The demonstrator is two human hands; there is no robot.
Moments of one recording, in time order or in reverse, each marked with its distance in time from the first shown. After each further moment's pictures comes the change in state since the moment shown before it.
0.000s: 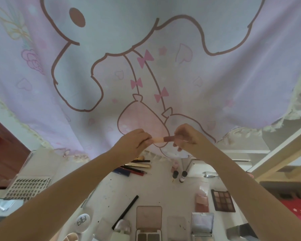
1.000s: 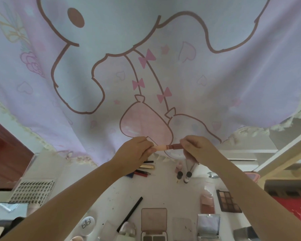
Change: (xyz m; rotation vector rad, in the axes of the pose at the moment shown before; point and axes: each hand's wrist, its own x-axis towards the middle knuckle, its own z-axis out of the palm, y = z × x) left_hand -0.010 -0.008 0.012 0.088 0.026 0.076; right_hand -0.006 0.003 0.007 0.058 0.048 0.167
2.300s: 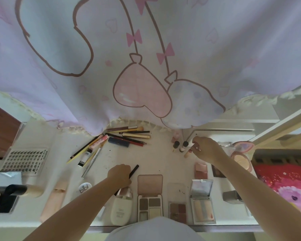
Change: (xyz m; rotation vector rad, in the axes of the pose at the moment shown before) left_hand -0.081 -0.043 0.151 0.127 -0.706 -0.538; right_hand -0.010 0.126 0.013 -0.839 -0.055 0.195
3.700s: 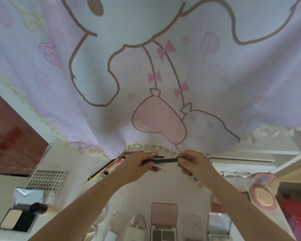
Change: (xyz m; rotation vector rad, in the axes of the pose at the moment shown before) left_hand -0.062 0.000 -0.121 -0.579 0.383 0.376; right_hand -0.009 -0.094 -0.037 1.067 -0.037 -0.107
